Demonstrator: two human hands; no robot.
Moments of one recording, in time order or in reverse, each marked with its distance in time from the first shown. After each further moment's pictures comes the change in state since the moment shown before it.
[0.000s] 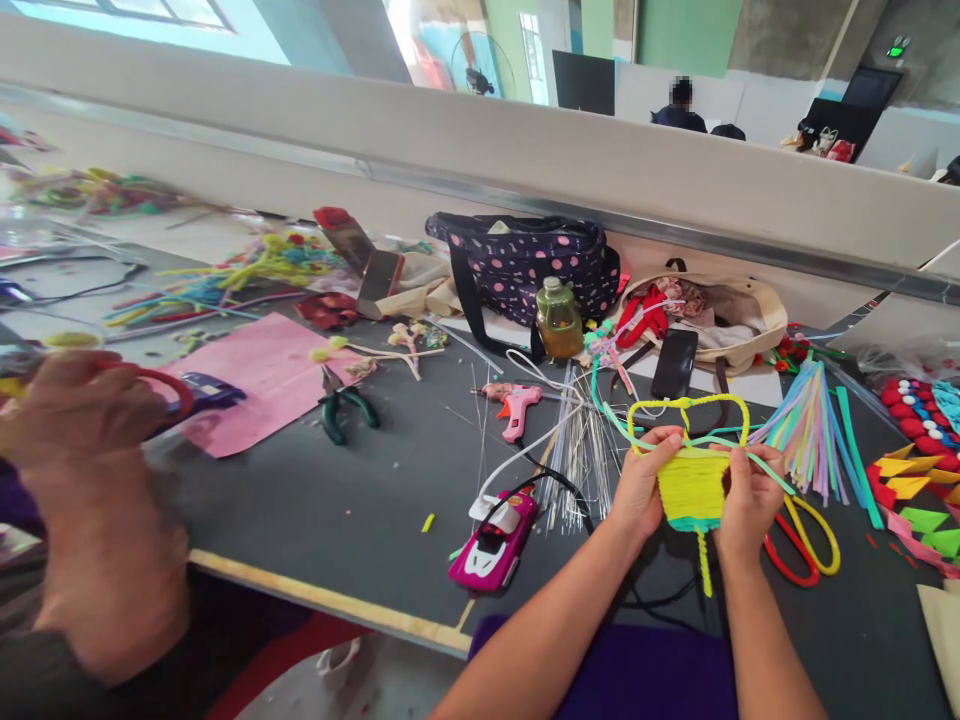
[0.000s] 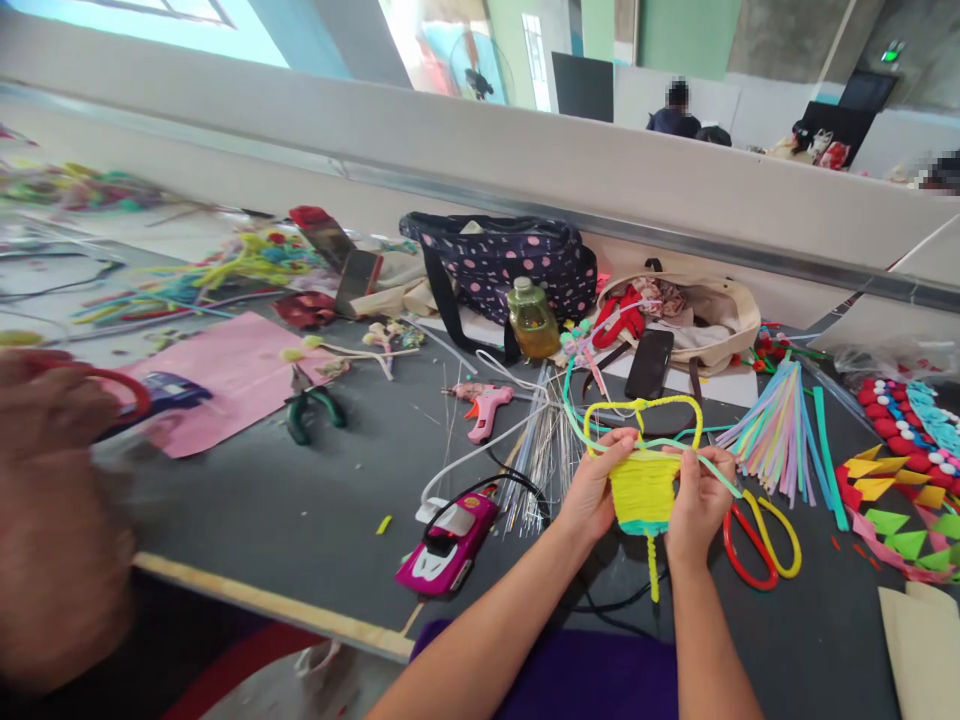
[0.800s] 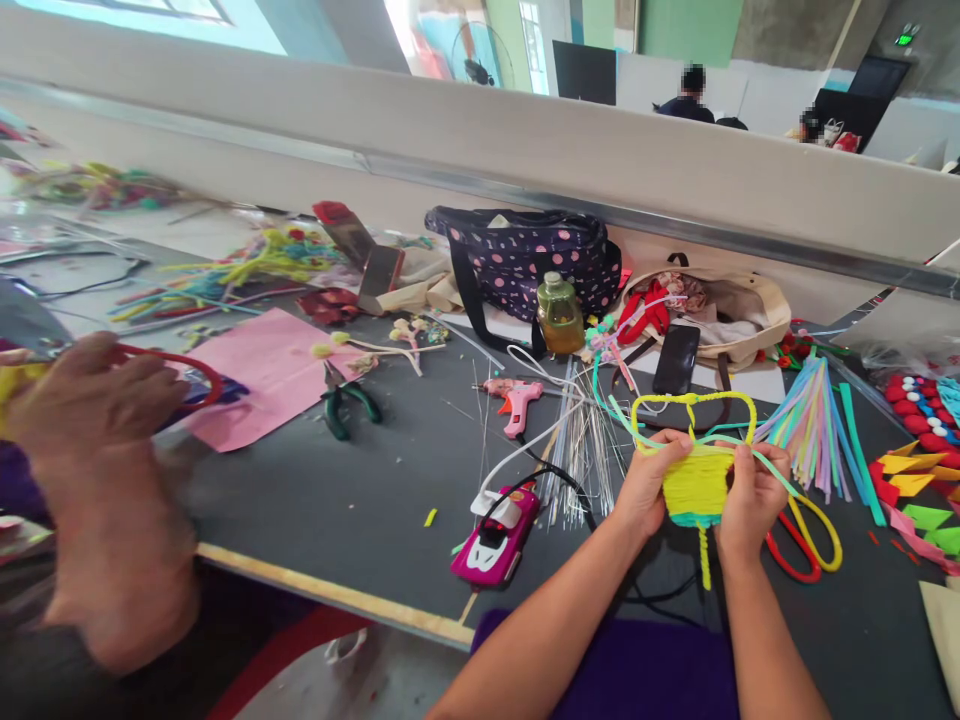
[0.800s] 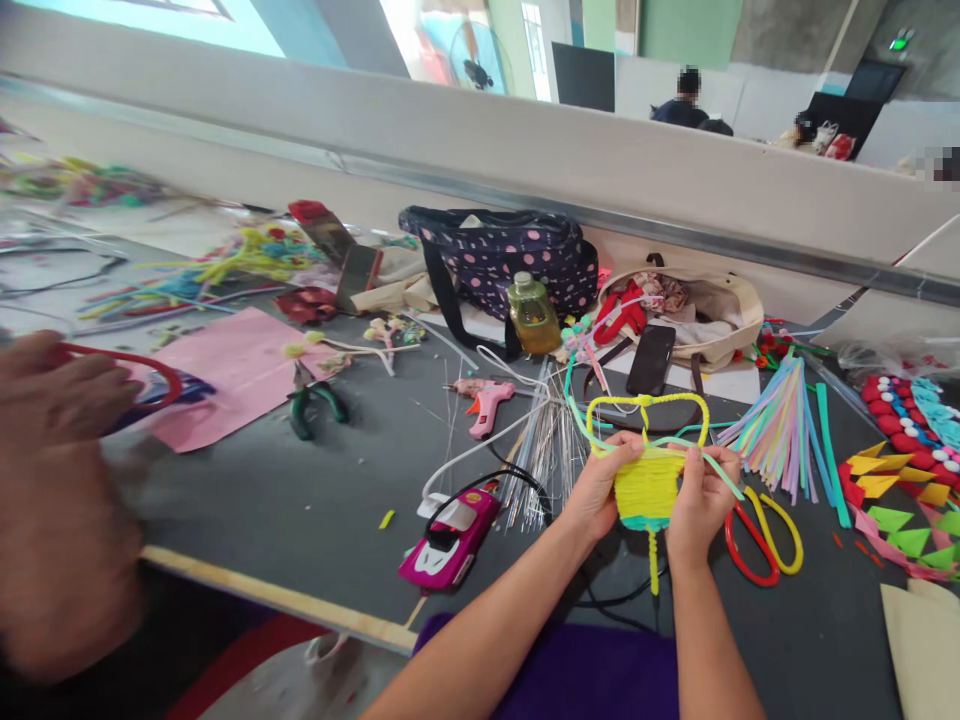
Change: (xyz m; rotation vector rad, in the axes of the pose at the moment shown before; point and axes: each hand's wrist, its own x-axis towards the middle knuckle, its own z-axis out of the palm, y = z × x) left_hand -0.004 -0.003 0.000 0.115 -0.064 -0.021; right_hand 0.000 -0.002 0.001 -0.024 0.068 -0.045
